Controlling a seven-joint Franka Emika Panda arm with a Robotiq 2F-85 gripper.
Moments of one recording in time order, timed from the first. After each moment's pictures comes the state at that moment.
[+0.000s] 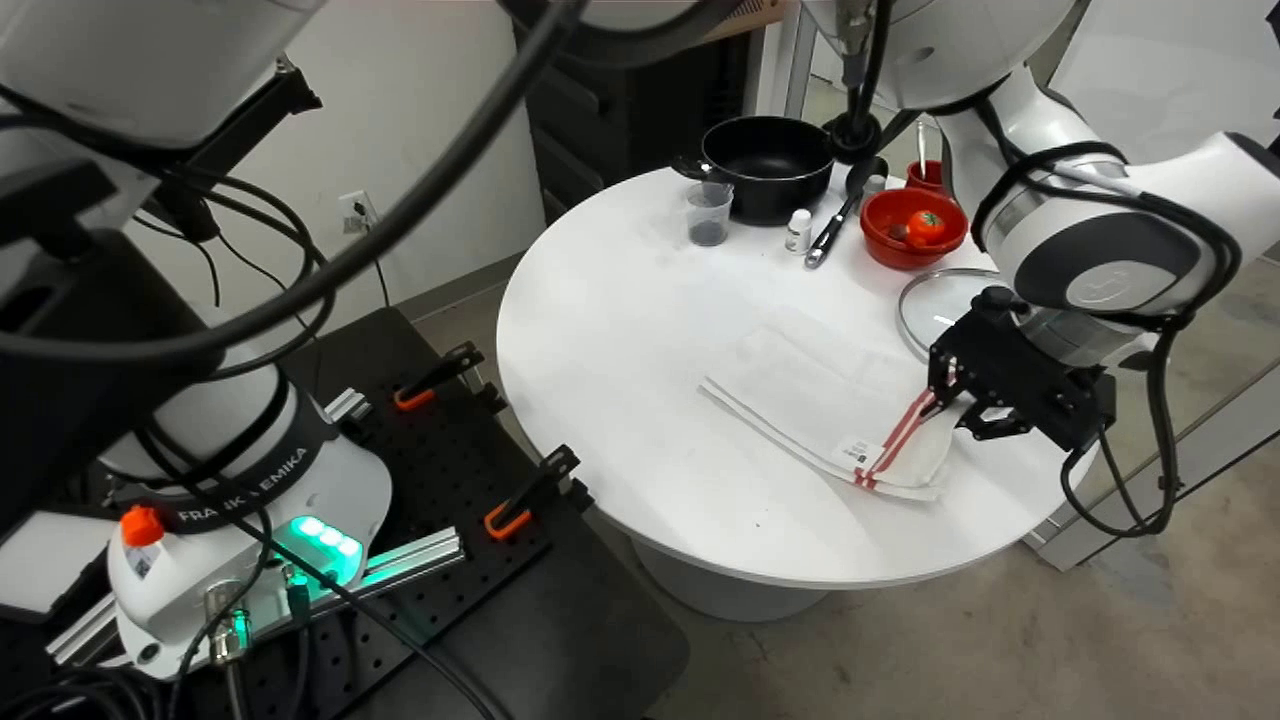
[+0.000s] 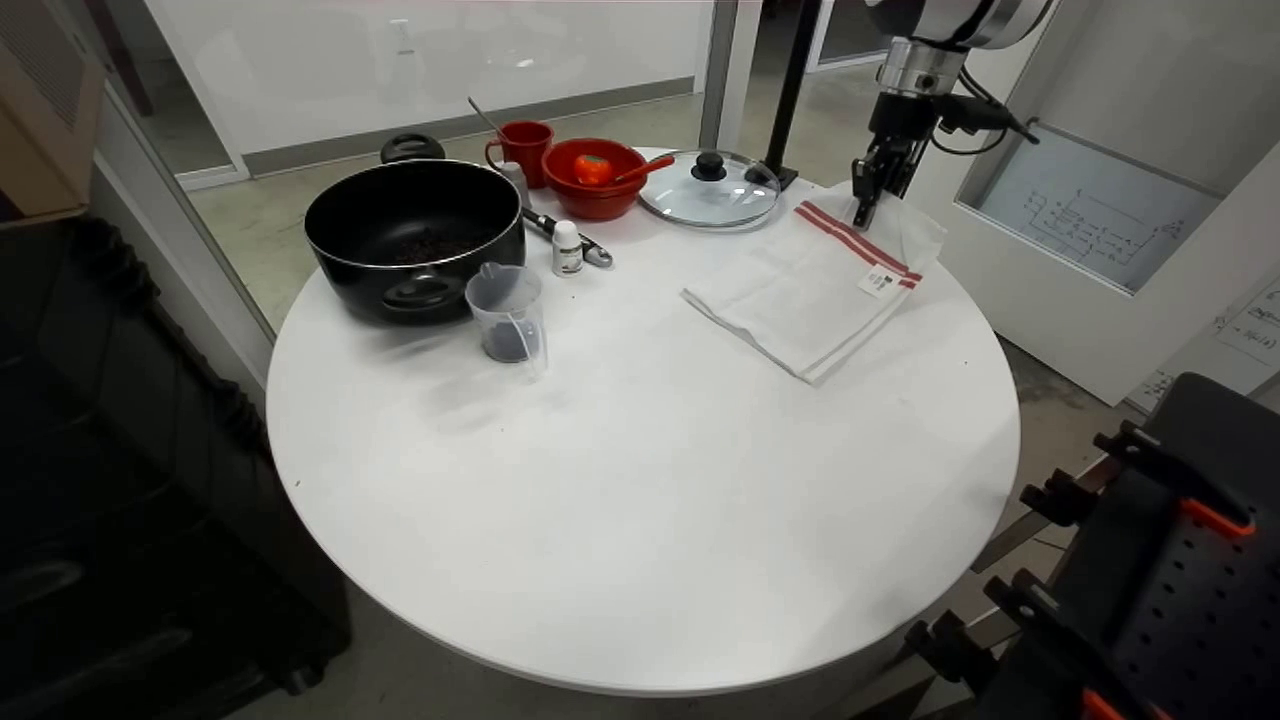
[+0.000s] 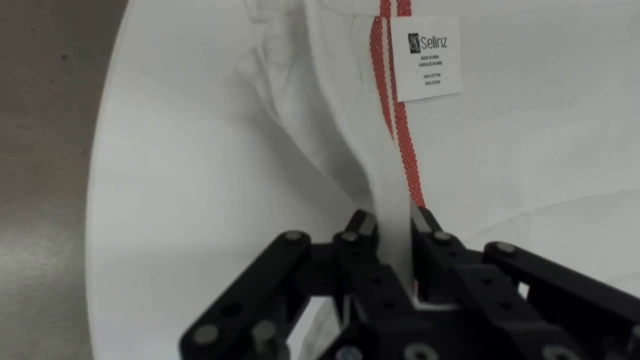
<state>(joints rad) -0.54 1.01 -0.05 -1.34 0.17 2.13 -0.60</state>
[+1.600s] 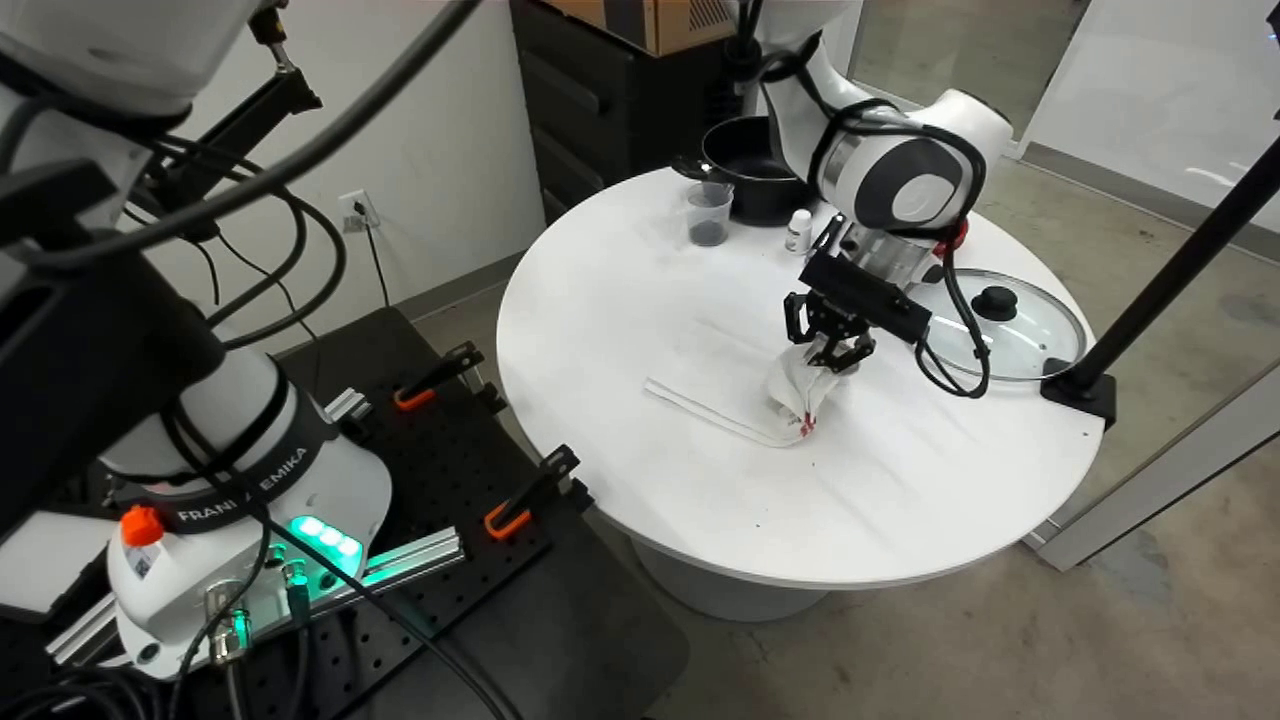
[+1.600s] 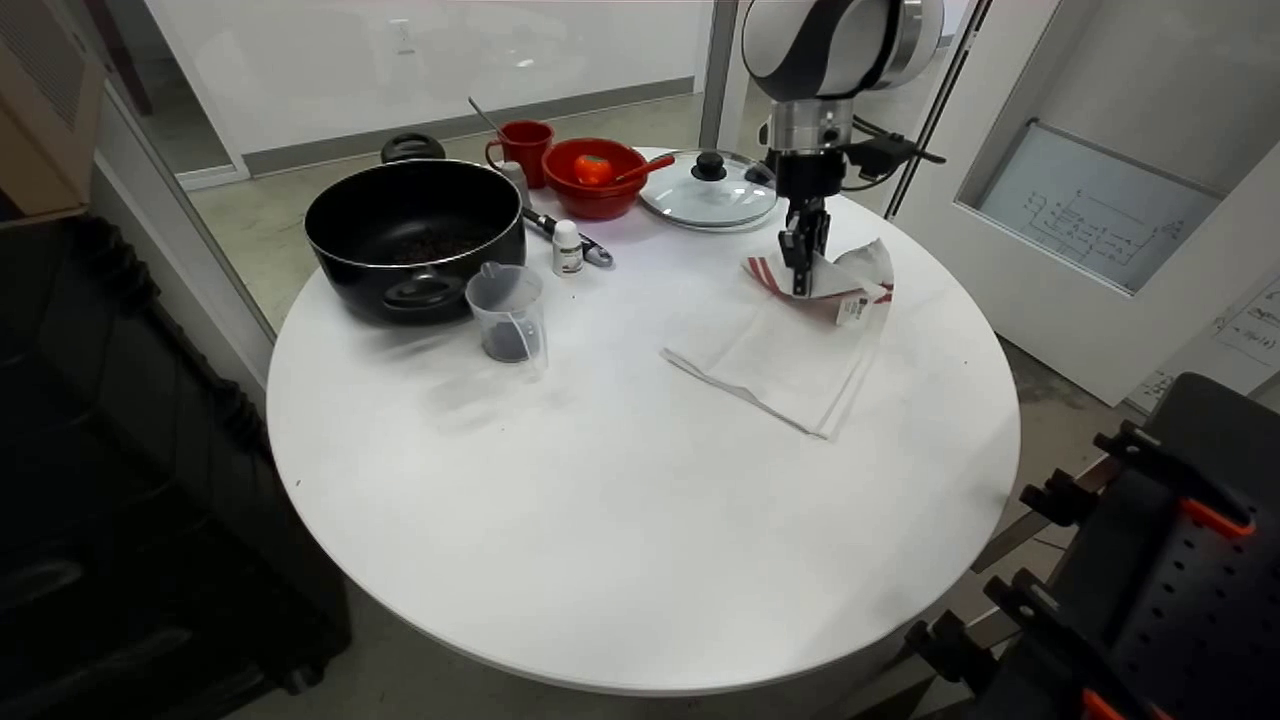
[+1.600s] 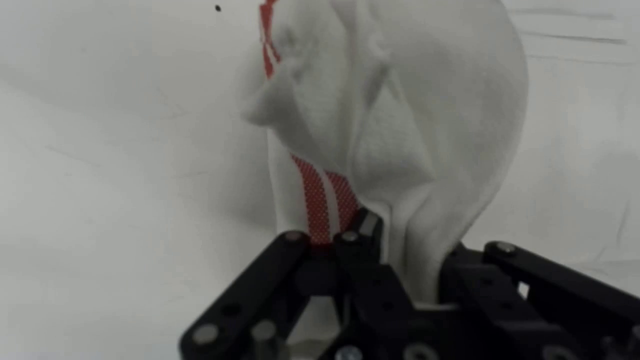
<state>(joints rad) -0.31 0.92 0.00 -1.60 0.00 2.13 -0.59</state>
